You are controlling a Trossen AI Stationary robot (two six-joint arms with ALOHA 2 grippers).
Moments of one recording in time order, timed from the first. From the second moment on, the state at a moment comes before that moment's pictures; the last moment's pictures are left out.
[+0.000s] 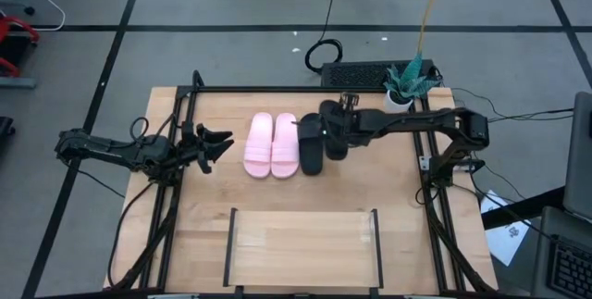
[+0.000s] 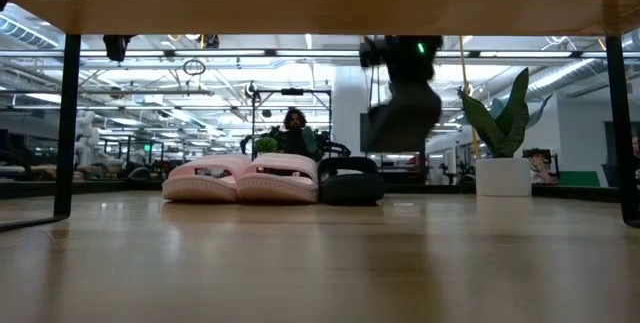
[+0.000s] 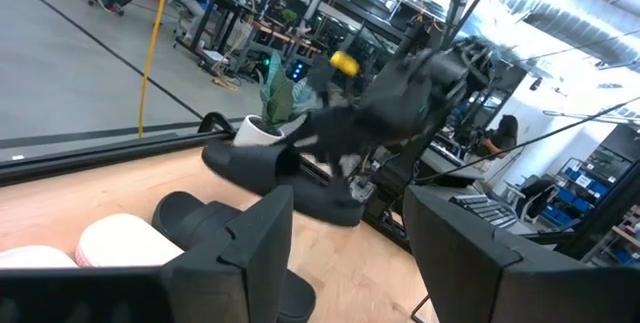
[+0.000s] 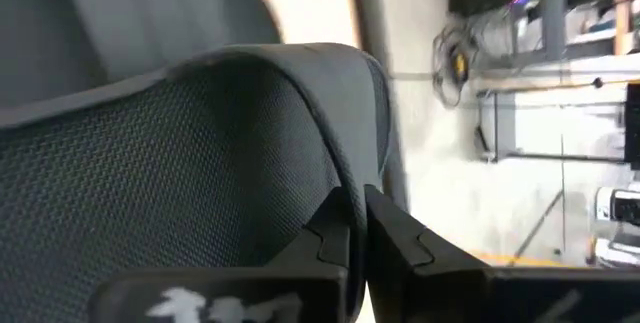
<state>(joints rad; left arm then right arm) -0.17 0.41 0.27 0.20 -0.49 -0.50 -0.18 1.66 1.27 -0.78 0.73 -0.19</state>
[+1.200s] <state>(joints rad) -0.17 0.41 0.27 0.10 -0.38 -0.56 0.45 1.88 2.04 -1.59 0.65 0.60</state>
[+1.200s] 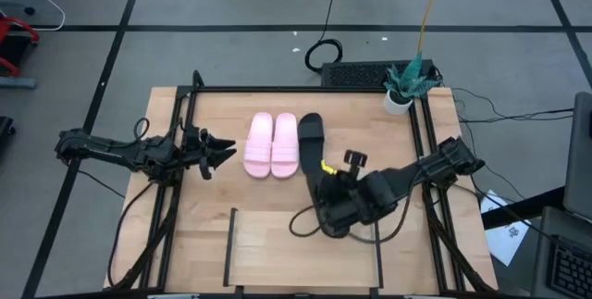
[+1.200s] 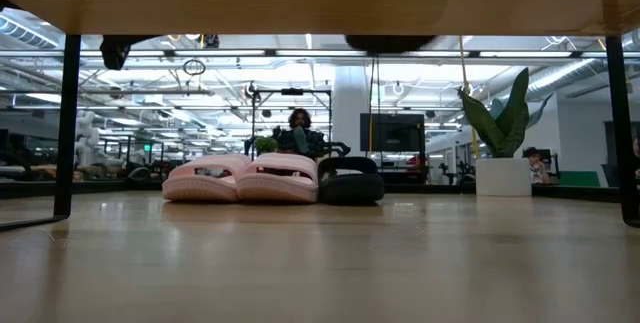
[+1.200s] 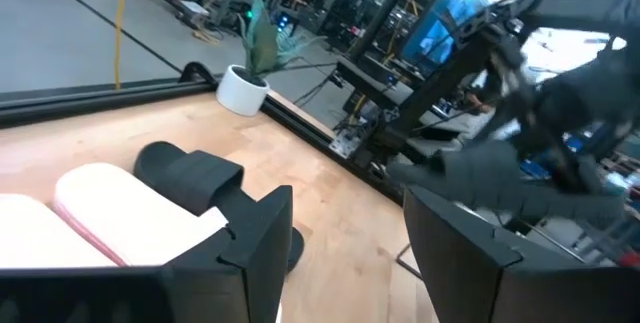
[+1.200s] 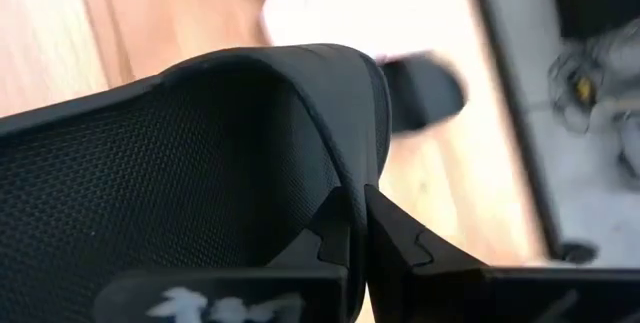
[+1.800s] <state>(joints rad) -0.17 0.41 0.27 0.10 -0.36 -0.56 0.52 1.78 2.25 -1.59 0.67 0.53</state>
